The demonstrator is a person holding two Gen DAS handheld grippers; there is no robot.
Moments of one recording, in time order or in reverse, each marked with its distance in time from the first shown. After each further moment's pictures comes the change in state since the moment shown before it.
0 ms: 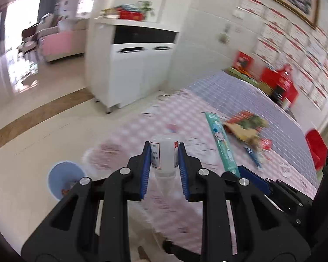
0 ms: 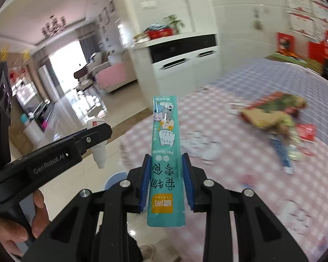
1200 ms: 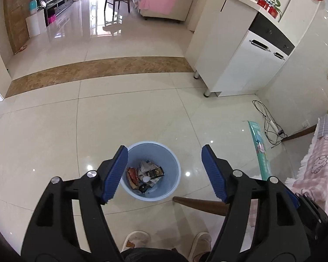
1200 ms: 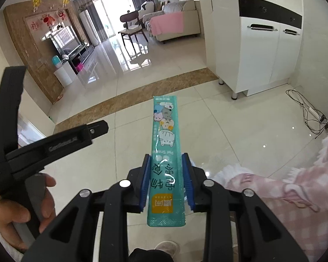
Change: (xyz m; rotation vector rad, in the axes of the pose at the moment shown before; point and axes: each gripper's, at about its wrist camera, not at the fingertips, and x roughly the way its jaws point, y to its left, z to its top) left arm 0.080 0.324 -0.007 -0.402 0.146 0.436; right arm 0.260 0.226 -0.009 -0.251 0.312 0.243
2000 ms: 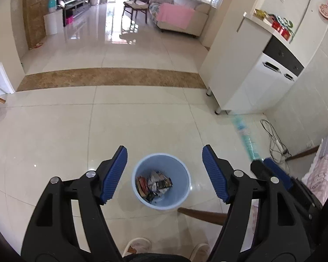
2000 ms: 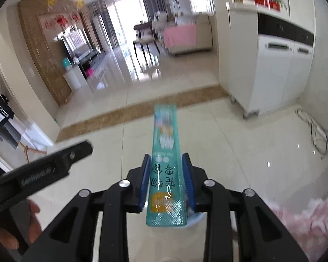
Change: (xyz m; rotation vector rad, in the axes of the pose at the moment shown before) left arm -0.034 0.040 0.014 -0.095 -0.101 0.059; right arm 0.027 0.039 0.038 -0.074 -0.117 0.029
